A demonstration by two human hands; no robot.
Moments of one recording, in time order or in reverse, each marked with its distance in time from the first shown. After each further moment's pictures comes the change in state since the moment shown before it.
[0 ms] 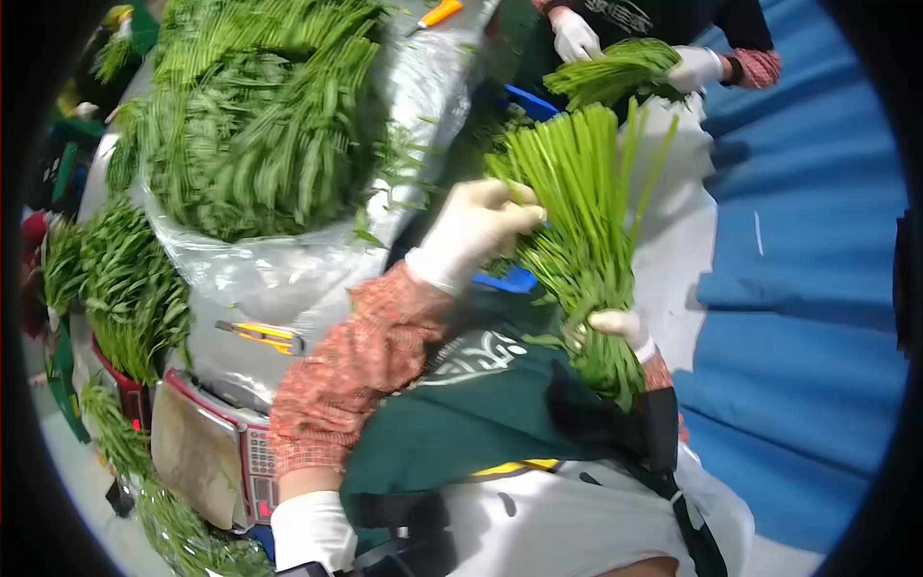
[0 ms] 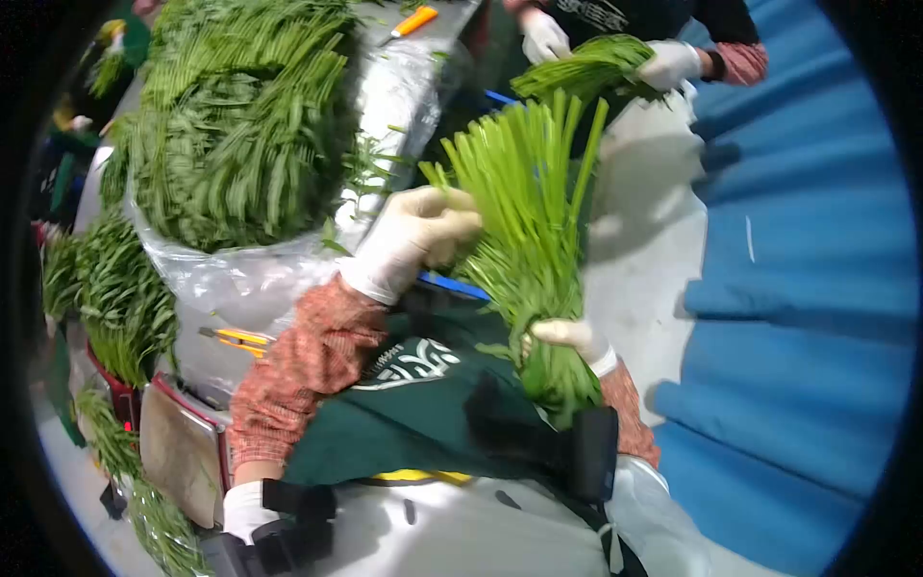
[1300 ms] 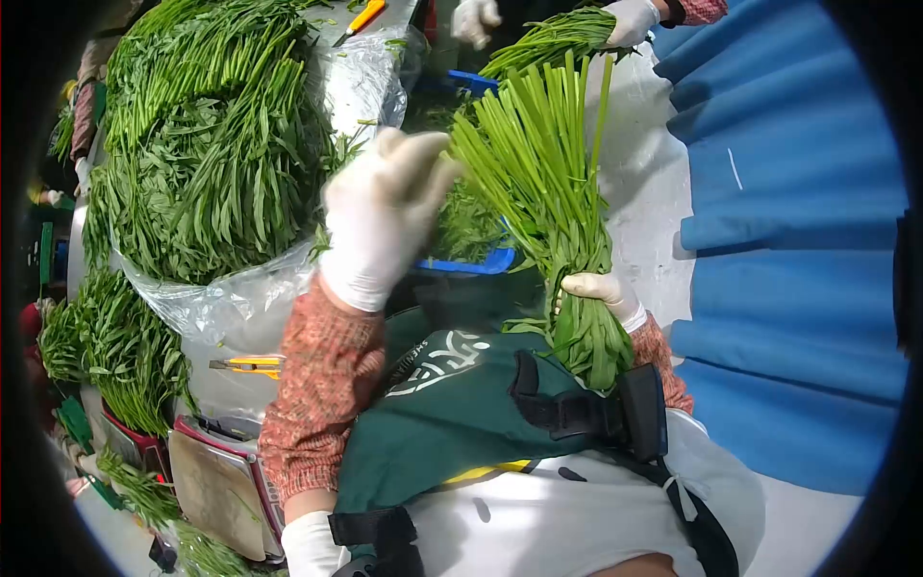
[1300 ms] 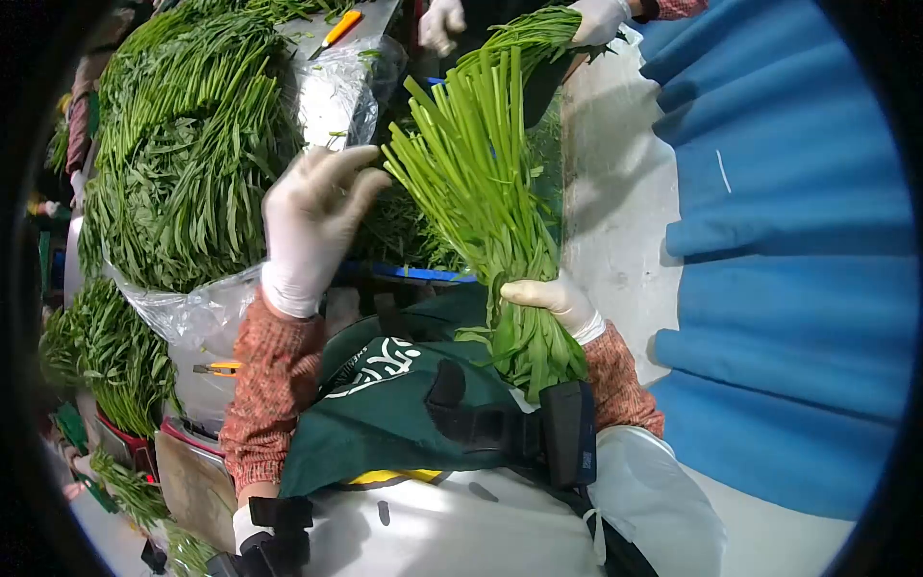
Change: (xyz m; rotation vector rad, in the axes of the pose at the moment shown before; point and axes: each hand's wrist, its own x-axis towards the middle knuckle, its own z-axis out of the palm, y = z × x) left_hand -0.011 0.031 -0.003 1.080 0.404 0.872; right_hand -0.006 -0.012 0.037 -0.152 0.324 -0.165
